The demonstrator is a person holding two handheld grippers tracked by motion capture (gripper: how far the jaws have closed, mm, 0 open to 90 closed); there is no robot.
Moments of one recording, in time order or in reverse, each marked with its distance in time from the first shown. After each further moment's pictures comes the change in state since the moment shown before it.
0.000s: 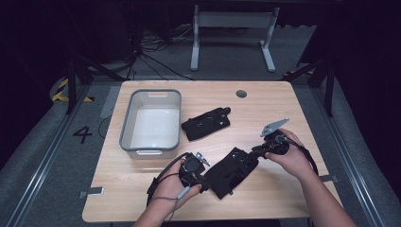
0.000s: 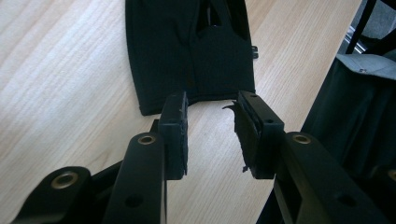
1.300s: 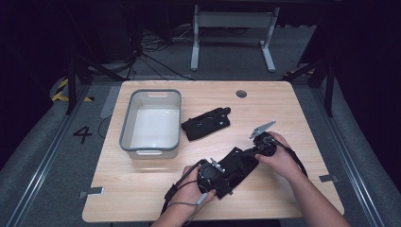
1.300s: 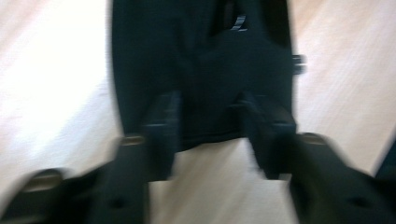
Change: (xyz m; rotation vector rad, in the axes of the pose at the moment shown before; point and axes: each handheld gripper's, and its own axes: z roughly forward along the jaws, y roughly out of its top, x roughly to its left) left arm -0.010 0.010 0.053 0.025 0.169 0.005; right arm -0.002 0.003 0.037 0.038 0.028 0.043
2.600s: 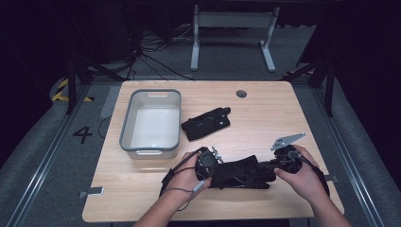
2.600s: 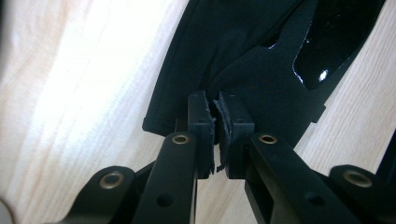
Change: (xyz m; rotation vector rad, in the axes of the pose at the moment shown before) left arm 0.015 0.026 -0.026 0.046 0.008 0.167; right arm 0.061 -0.034 -0.076 -0.070 -0.021 0.104
